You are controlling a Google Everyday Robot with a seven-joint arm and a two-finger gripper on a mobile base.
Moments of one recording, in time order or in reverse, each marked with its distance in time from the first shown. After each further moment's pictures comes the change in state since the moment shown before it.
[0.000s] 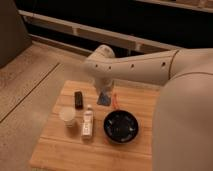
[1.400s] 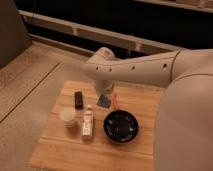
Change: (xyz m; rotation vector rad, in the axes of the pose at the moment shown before) arm 0.001 0.003 0.001 -0.002 0.002 0.013
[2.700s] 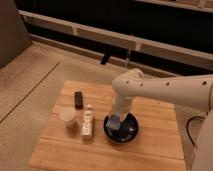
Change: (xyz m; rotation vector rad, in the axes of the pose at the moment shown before) arm 0.090 -0.081 0.067 -0.071 0.282 -0.037
